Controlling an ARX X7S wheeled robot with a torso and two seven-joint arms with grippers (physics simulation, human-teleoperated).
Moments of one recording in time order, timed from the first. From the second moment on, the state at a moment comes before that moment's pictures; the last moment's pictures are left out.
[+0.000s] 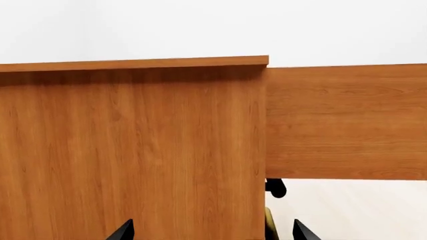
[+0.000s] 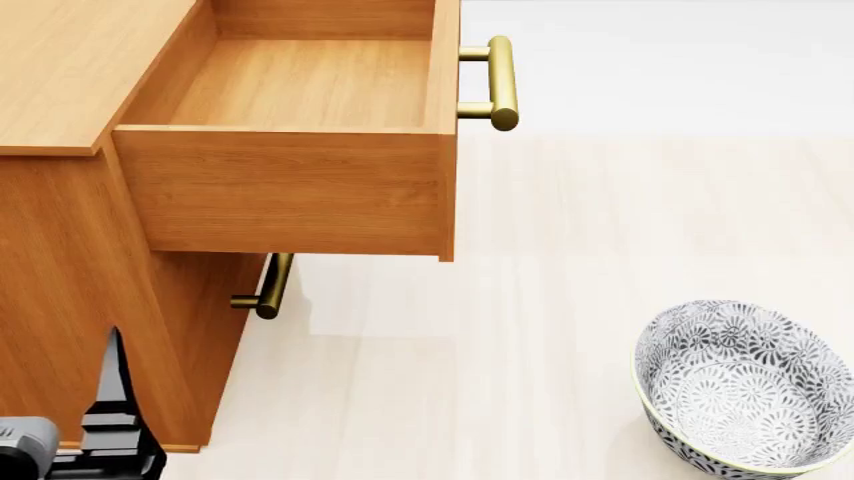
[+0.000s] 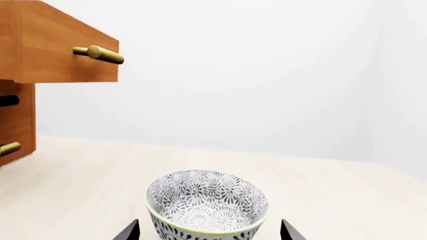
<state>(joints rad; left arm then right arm) -0.08 -0.28 0.14 0.53 -0.23 -0.36 -0.34 -0.39 0.23 0.45 -0.29 0.32 -0.20 -0.28</state>
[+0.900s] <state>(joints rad) -0.09 -0.29 0.15 0.50 -0.24 -0.35 -0.35 -0.44 0.20 0.47 -0.12 0.32 -0.34 -0.30</state>
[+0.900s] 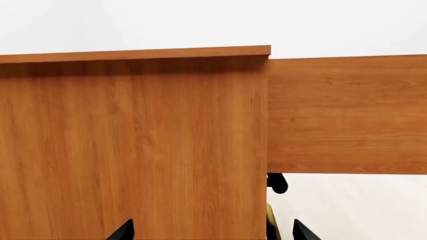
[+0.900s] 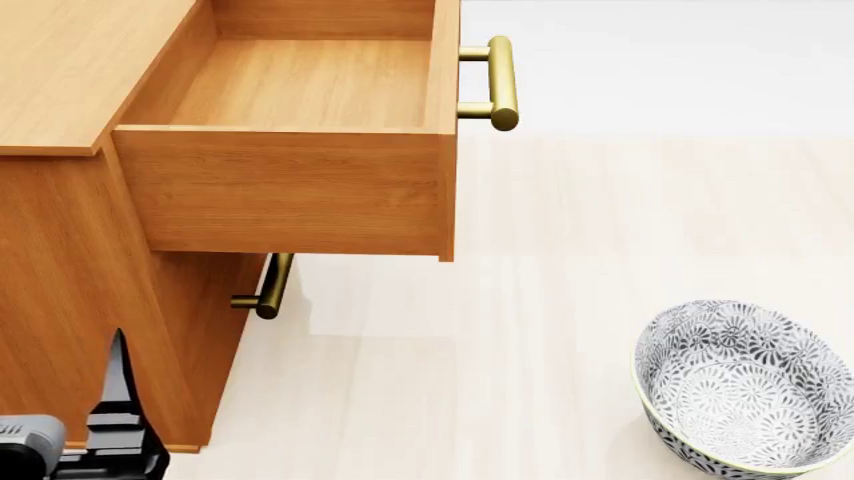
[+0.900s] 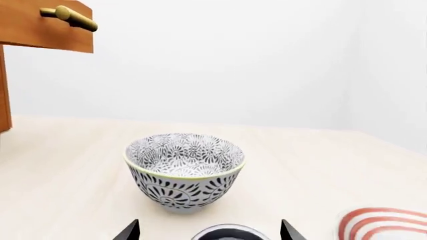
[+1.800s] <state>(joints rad) -0.09 -0.30 0.17 0.48 -0.26 -0.33 -0.36 -0.40 0.18 0.48 0.01 0.33 -0.42 -0.28</state>
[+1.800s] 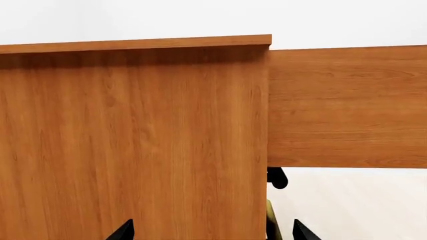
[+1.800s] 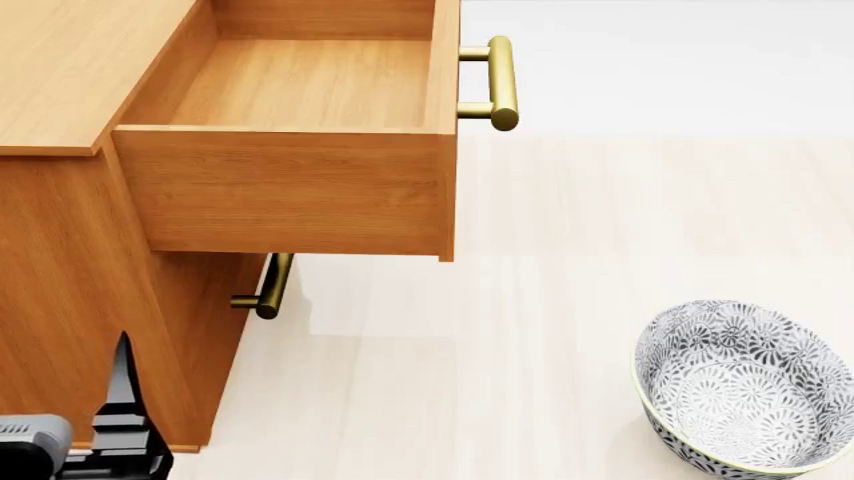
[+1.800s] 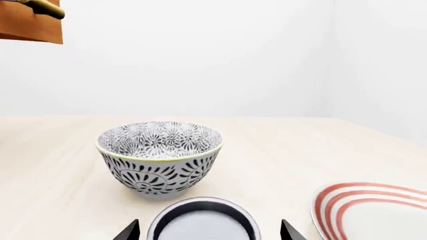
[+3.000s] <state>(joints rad) -0.09 -0.31 0.18 0.46 -0.28 -0.32 -0.37 -0.57 0.14 0.50 -0.22 0.41 -0.52 -0.26</state>
